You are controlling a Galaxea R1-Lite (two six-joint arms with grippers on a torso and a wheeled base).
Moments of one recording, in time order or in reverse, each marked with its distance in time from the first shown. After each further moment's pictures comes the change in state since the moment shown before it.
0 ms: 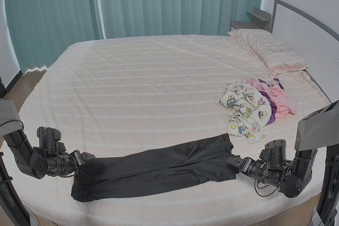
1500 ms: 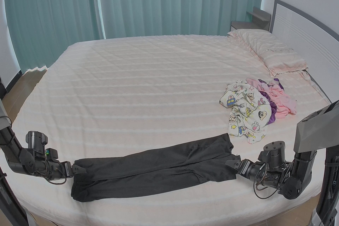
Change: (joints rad) left arm 0.177 -0.034 0.001 0.222 -0.118 0.392; right arm 0.021 0.001 0.011 -0.003 -0.001 0.000
